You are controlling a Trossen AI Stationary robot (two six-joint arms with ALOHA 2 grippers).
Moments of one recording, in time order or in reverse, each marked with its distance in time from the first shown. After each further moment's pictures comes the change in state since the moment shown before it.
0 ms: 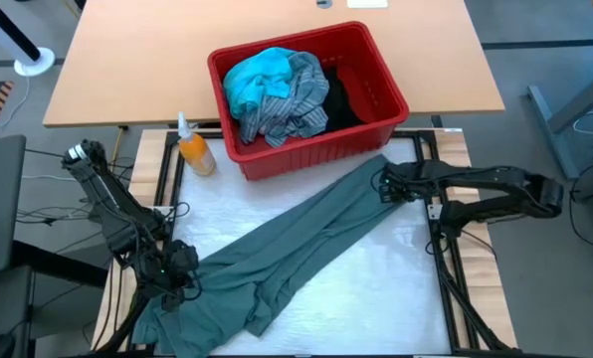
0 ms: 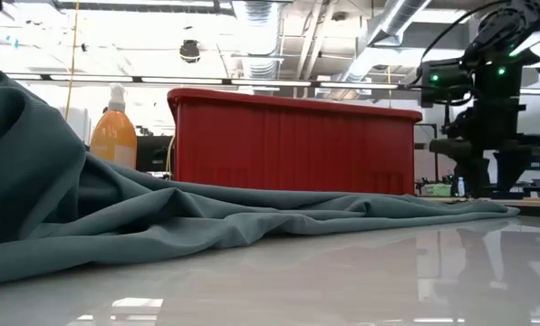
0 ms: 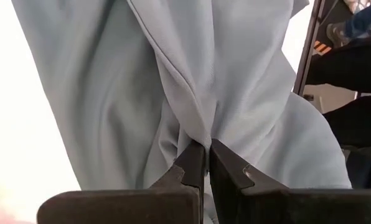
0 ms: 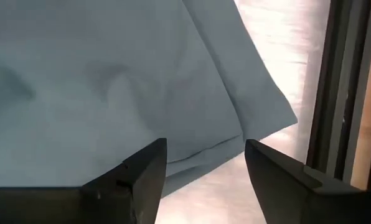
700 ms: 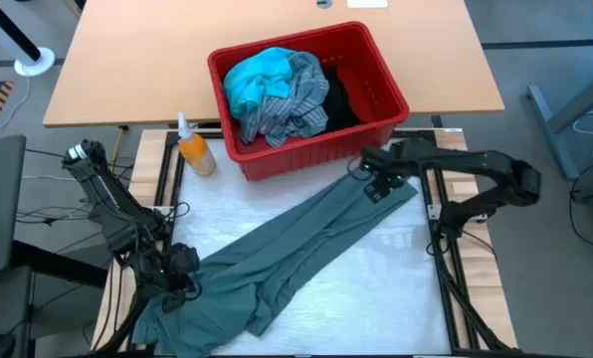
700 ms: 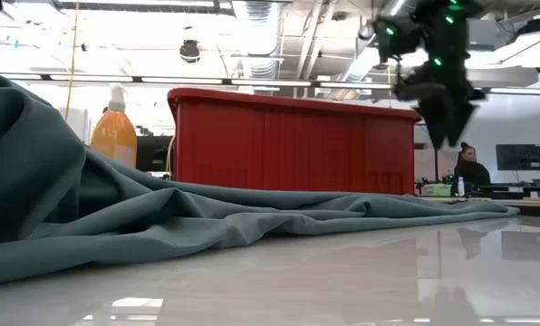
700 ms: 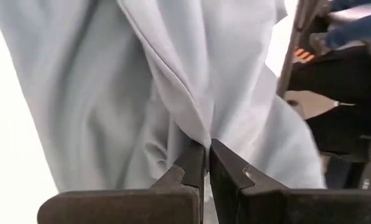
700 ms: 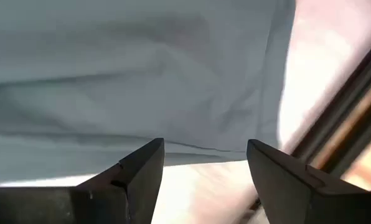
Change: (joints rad) left arm -0.001 0.000 0.000 0.036 0.002 -0.019; right arm 0.077 0.204 0.444 -0.292 -0.075 -0.403
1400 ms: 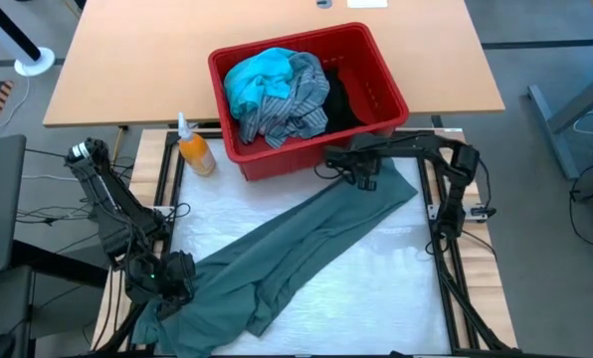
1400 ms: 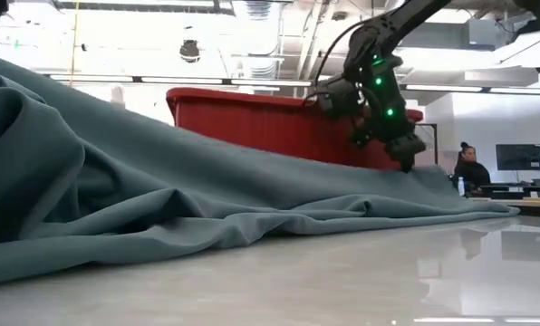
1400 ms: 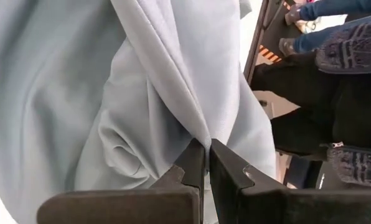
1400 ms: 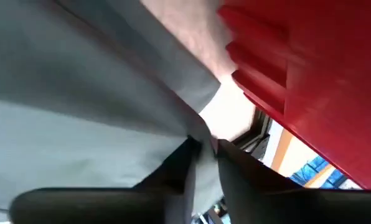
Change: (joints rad) left arm -0.073 0.000 0.000 0.109 -0.008 -0.116; right arm -0.047 0.507 0.305 -0.071 0.464 -0.695
